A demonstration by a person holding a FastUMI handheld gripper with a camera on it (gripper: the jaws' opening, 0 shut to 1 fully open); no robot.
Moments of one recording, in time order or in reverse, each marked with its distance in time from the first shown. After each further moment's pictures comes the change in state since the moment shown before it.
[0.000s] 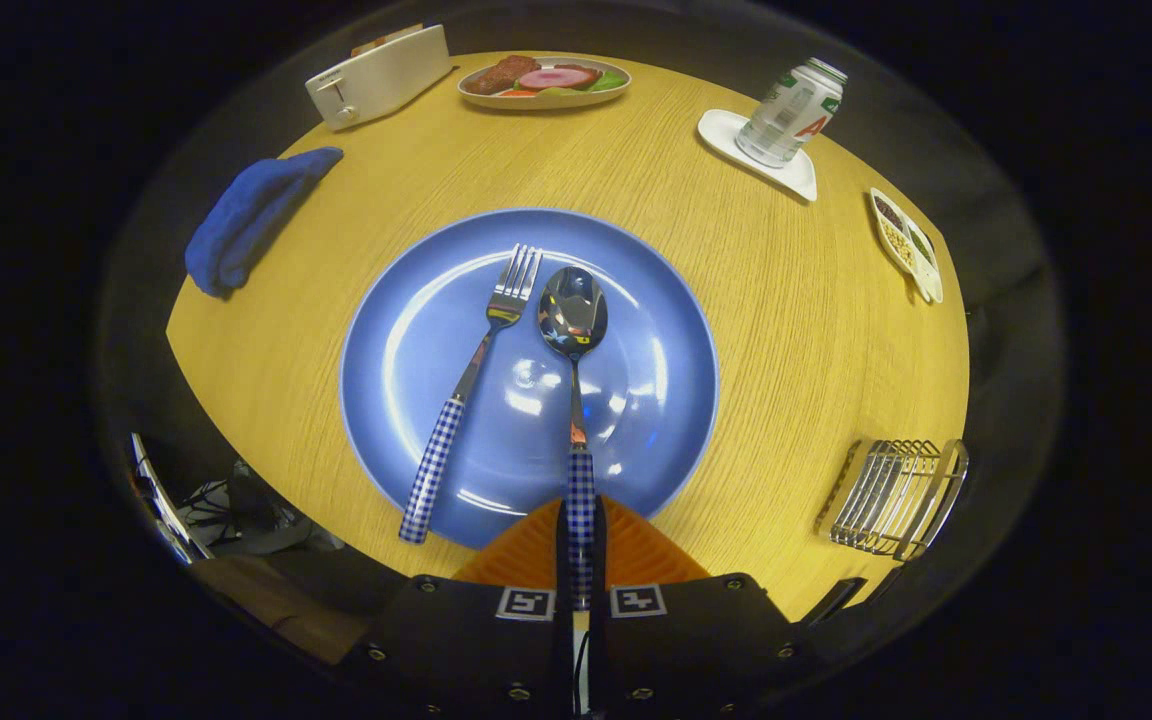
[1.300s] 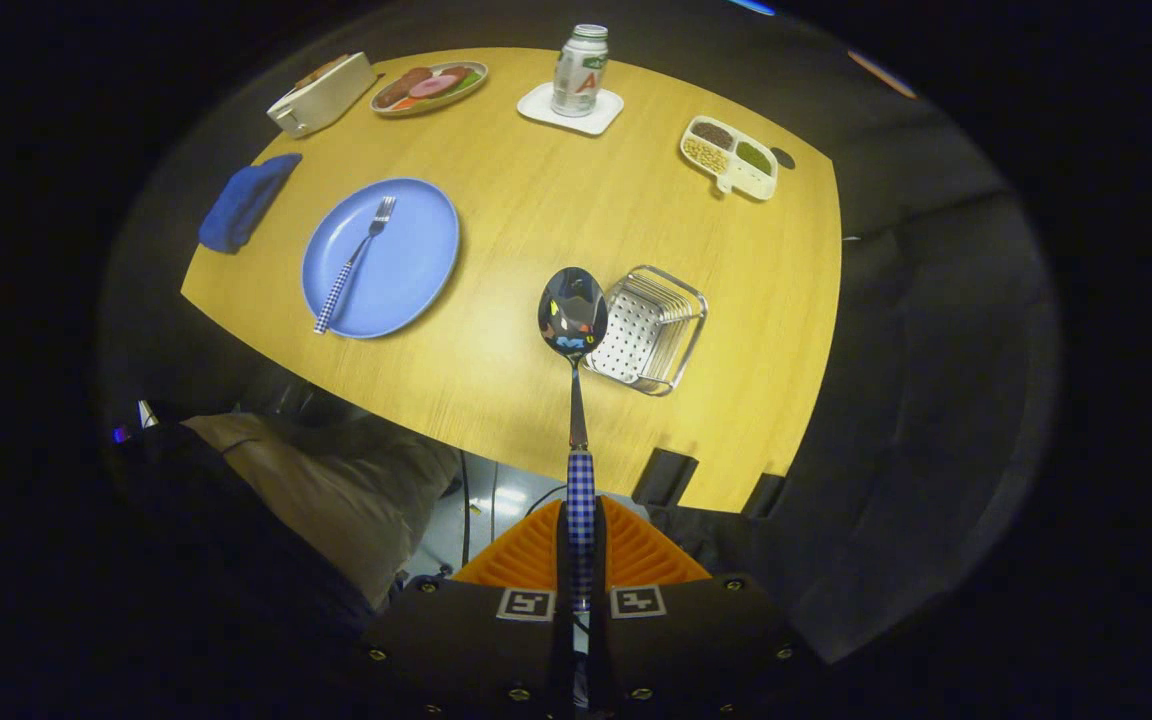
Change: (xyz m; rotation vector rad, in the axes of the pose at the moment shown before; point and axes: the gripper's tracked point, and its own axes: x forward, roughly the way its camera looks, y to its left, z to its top) arm -0.166 -0.184 -0.135 0.078 0.204 -0.081
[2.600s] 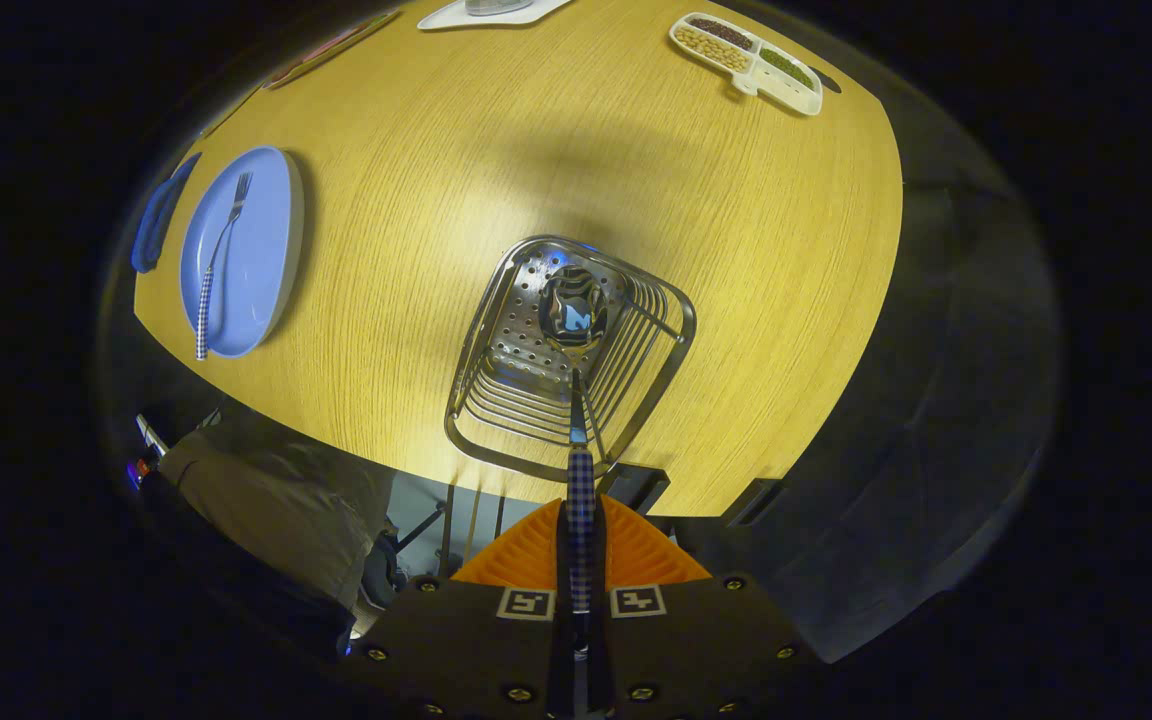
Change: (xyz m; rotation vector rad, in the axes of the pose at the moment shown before) arm 0.099 -0.045 0.051 0.000 0.337 0.028
